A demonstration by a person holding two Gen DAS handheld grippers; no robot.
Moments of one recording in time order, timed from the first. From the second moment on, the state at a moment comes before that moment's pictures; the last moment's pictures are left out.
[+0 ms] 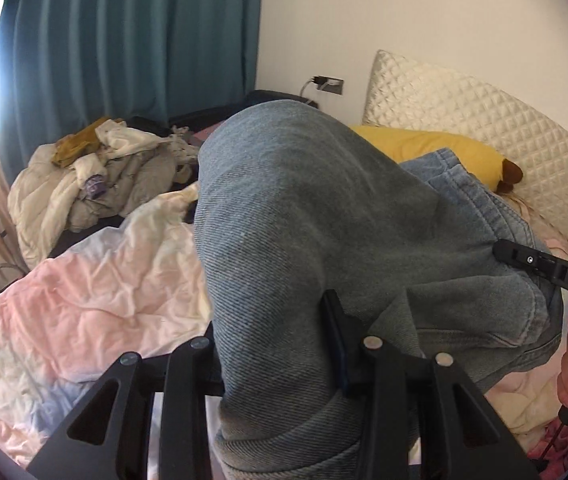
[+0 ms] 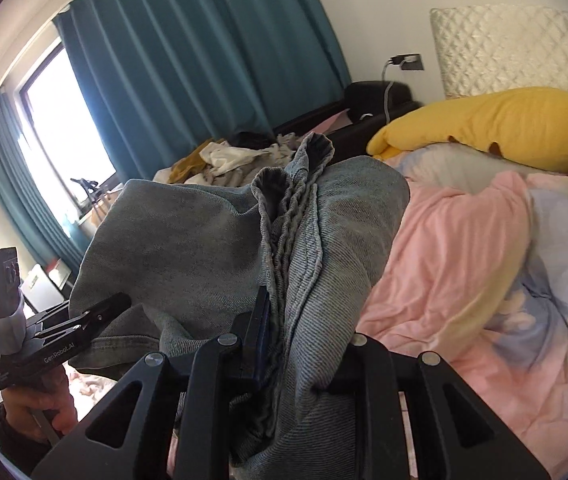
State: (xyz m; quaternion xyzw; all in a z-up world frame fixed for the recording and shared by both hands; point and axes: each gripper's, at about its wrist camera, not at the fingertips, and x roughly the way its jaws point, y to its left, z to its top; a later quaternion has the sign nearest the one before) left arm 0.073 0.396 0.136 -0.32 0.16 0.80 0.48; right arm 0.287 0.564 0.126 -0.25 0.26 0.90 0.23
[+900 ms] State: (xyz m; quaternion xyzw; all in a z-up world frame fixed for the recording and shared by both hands) left arm 0.127 0.537 -0.052 -0.37 0.21 0.70 0.57; right arm 0.364 0.652 -0.101 -0.31 0.38 0.79 0.37
